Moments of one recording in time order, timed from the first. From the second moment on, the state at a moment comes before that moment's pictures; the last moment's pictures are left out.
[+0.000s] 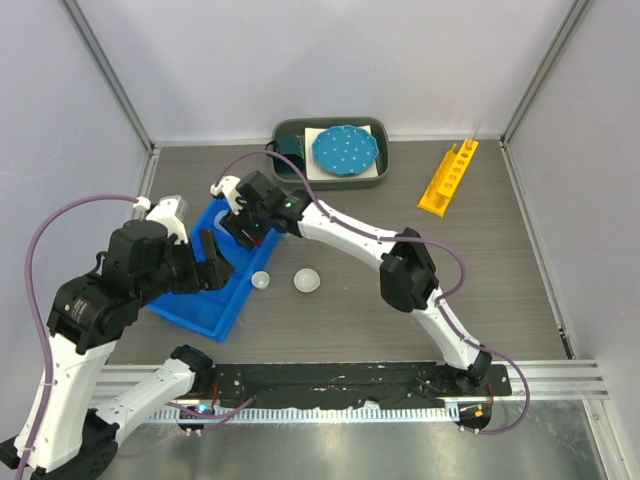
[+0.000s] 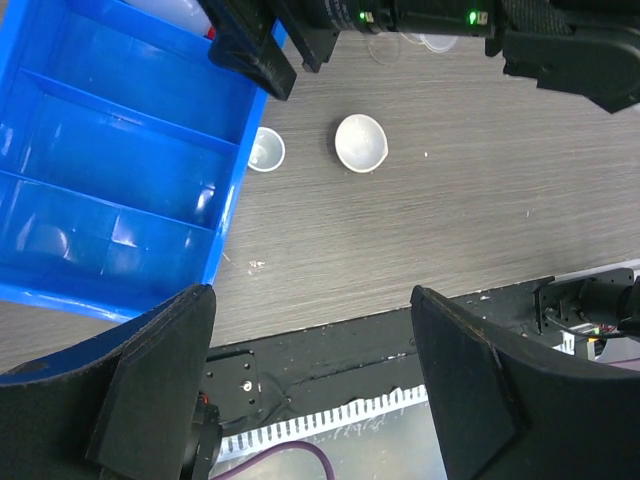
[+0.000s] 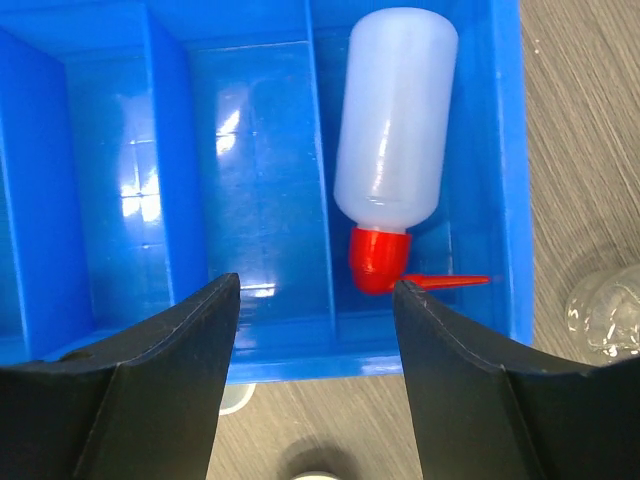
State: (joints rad) left arm -0.50 0.81 1.42 -1.30 -0.08 -0.50; right arm 0.96 2.33 2.19 -0.58 -0.09 -0.08
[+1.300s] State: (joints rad) left arm -0.51 1.24 1.28 -0.92 -0.15 -0.50; right arm 0.69 1.35 1.10 -0.59 0.56 0.42
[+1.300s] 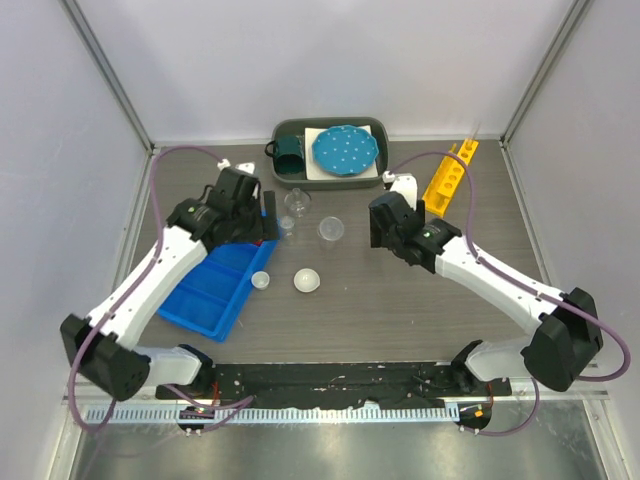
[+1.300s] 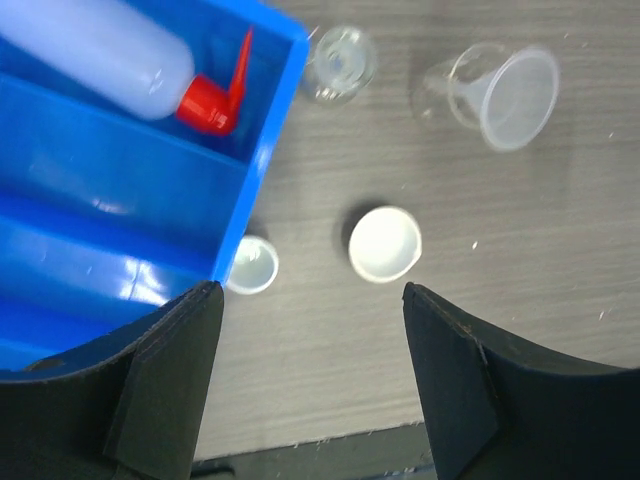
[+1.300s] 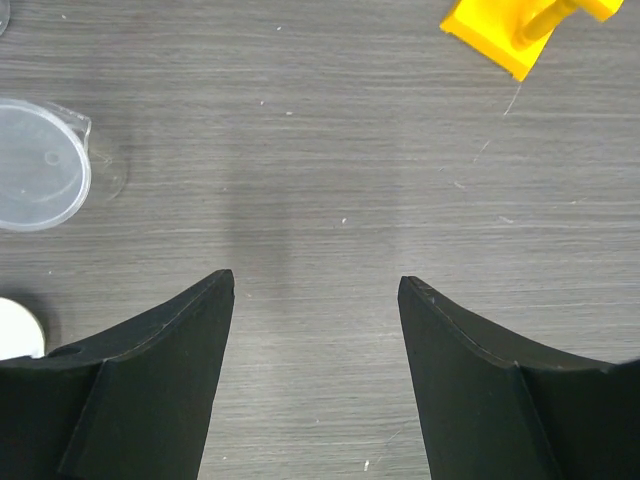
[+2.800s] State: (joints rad) left arm -0.73 1.97 1.71 -0.80 -0.26 -0.55; right arm 0.70 1.21 0.88 -0.48 0.51 0.52
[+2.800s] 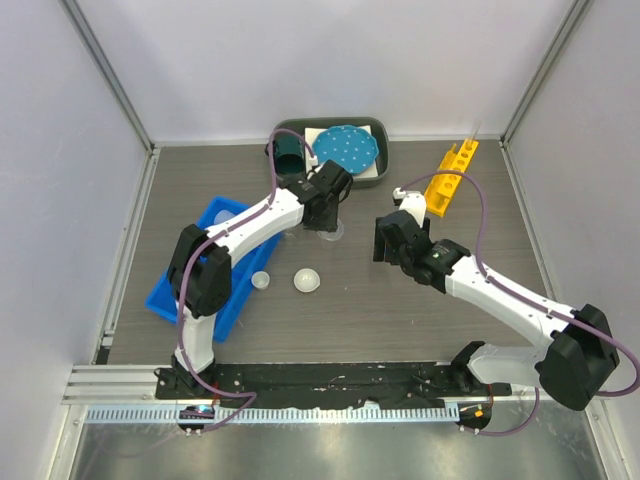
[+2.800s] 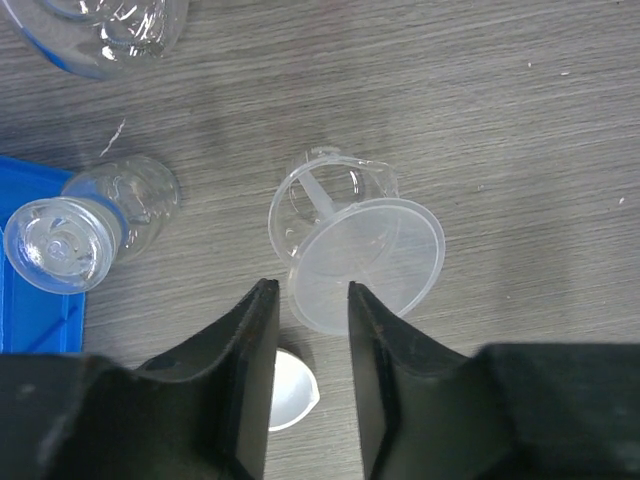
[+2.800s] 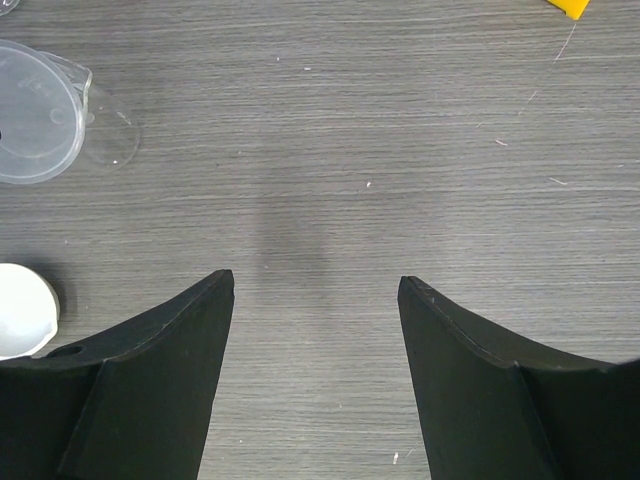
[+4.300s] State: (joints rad) left arm -0.66 1.56 1.79 -1.02 -0.33 -0.49; right arm 0.70 1.14 0.86 -0.47 0.45 0.52
